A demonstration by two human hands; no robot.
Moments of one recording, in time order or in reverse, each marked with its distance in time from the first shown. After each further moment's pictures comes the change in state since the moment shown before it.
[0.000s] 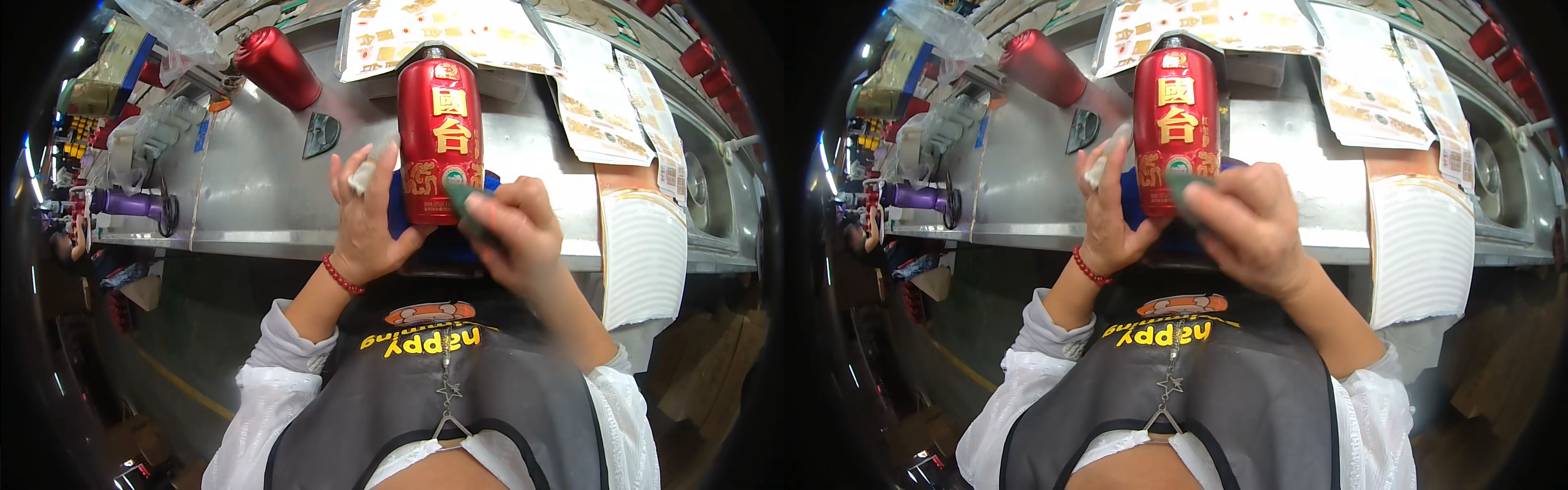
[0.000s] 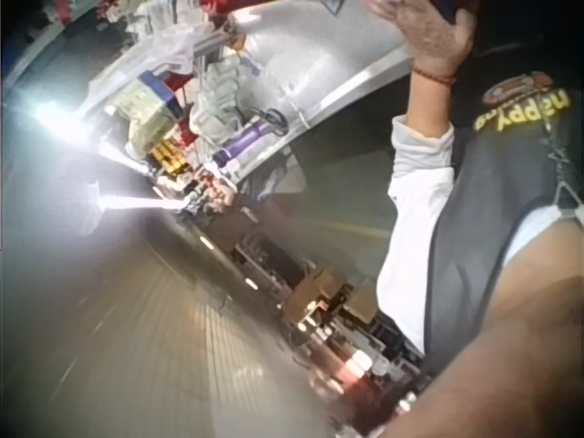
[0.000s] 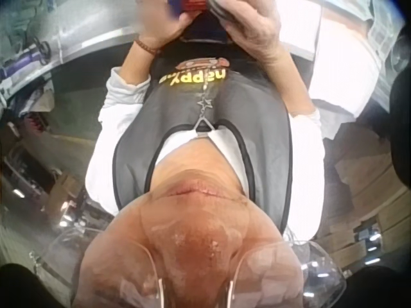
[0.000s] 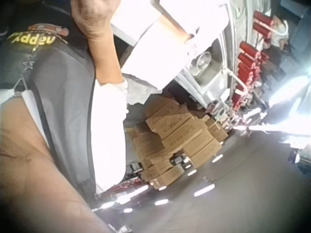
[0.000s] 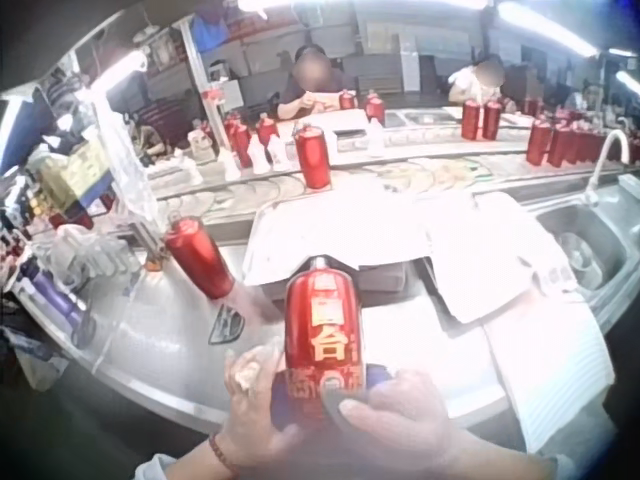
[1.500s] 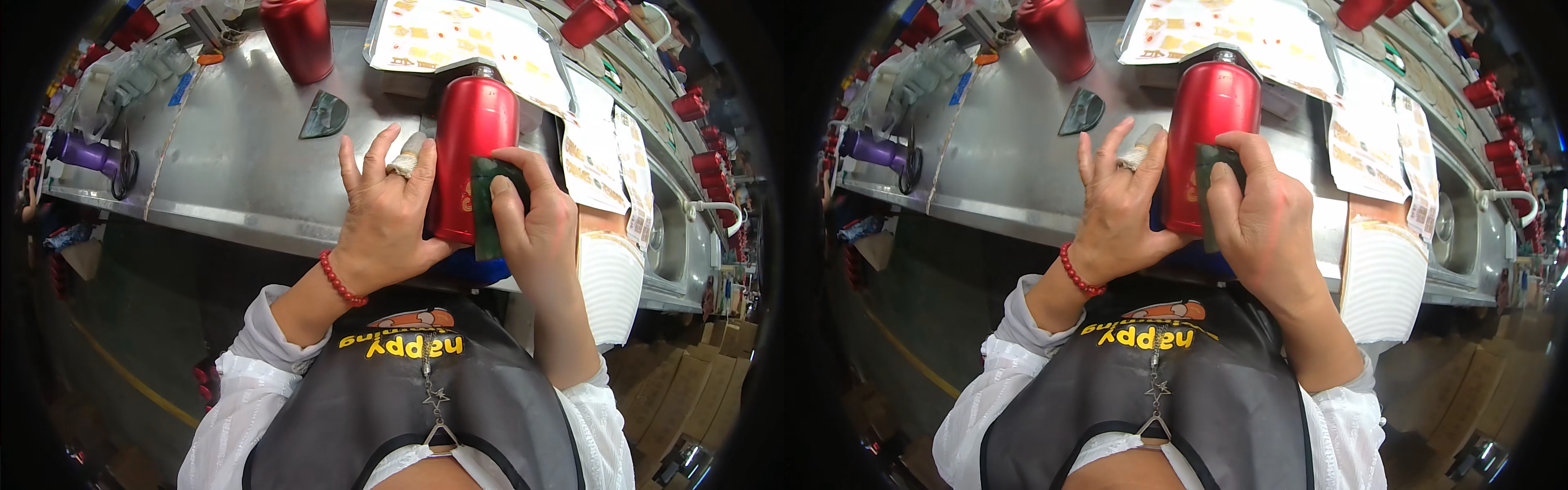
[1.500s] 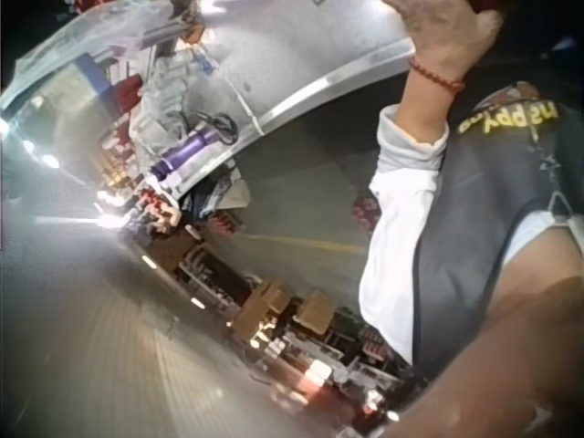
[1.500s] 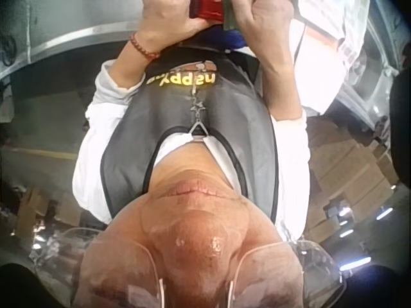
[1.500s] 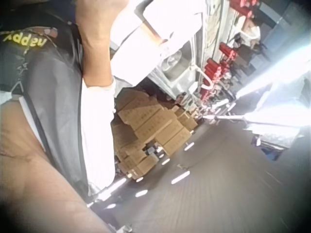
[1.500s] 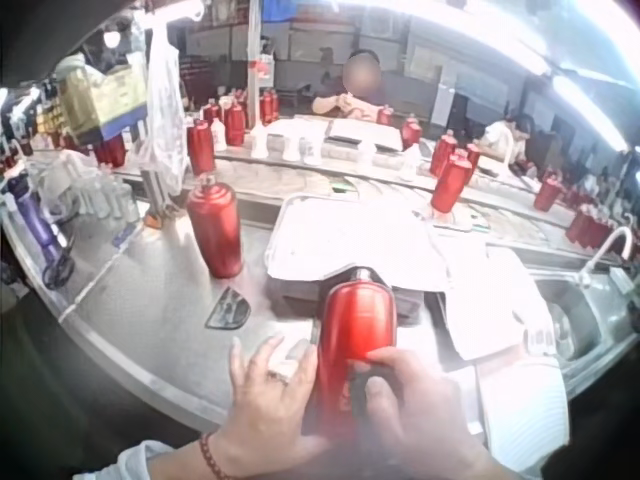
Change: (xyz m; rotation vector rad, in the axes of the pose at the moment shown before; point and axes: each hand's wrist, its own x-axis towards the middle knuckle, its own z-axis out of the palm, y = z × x) left_hand 0.019 0.011 -0.008 0.165 -0.097 -0.100; right_hand 0.077 -0.034 0.015 -0.080 -0.181 0.526
